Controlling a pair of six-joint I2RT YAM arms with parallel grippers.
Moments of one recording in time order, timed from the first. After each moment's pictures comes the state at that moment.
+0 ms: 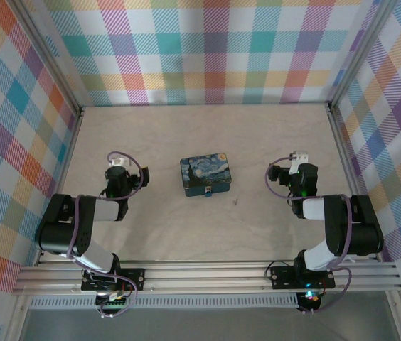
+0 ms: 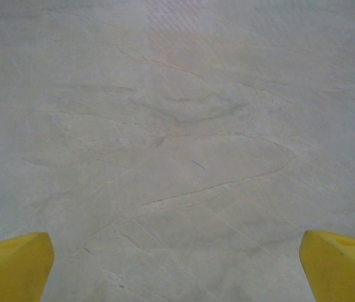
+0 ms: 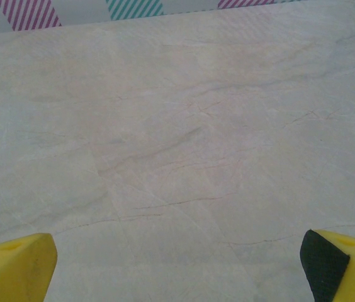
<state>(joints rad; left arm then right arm) -0.09 1.52 0.40 0.69 -0.14 -0.11 0.01 1.49 0.38 0.70 -0.05 0.08</state>
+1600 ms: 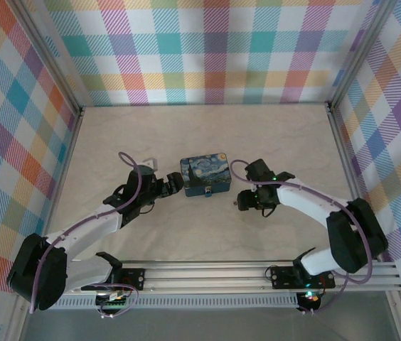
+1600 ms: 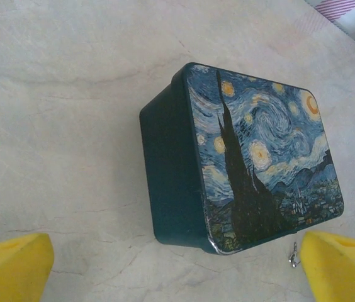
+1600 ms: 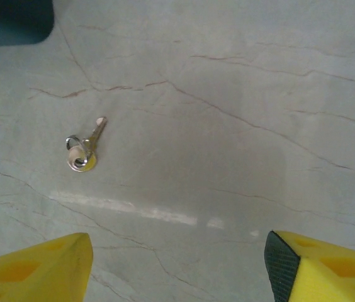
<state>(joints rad) -0.51 1.16 0.57 -0.03 0.01 -0.73 0.56 1.44 0.81 -0.65 -0.01 0.39</state>
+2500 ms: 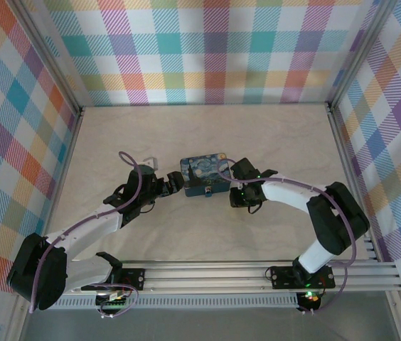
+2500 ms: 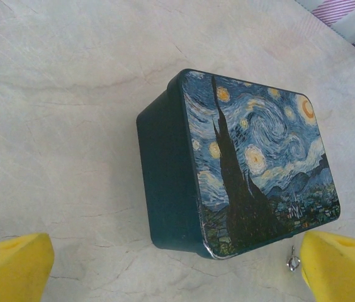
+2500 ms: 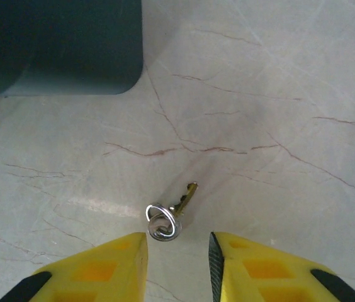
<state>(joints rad) -0.52 1.16 0.58 -0.03 0.00 -0.73 0.63 1.60 0.88 -0.53 -0.04 0.47</state>
